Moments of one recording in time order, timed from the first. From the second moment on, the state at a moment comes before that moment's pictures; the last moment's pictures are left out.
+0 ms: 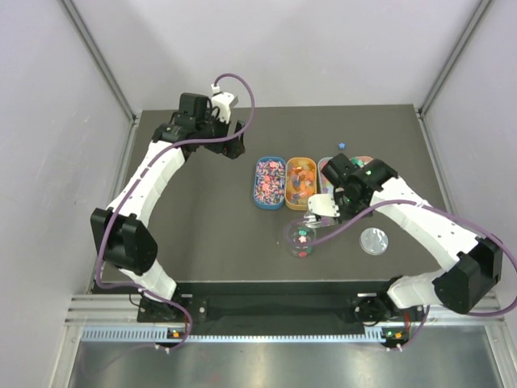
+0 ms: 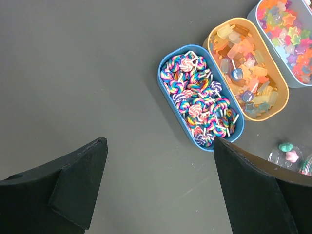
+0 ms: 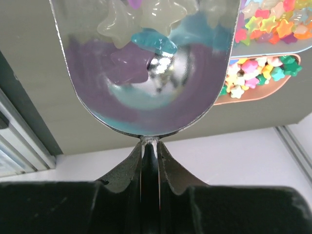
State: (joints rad) left arm -0.30 1.64 1.61 -0.64 0.30 0.10; right arm 0.63 1.34 1.26 -1.33 0.23 -1.07
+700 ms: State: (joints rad) left arm -0.27 1.64 1.61 -0.64 0.31 0.07; right arm 0.79 1.37 1.26 -1.33 0.47 -1.08
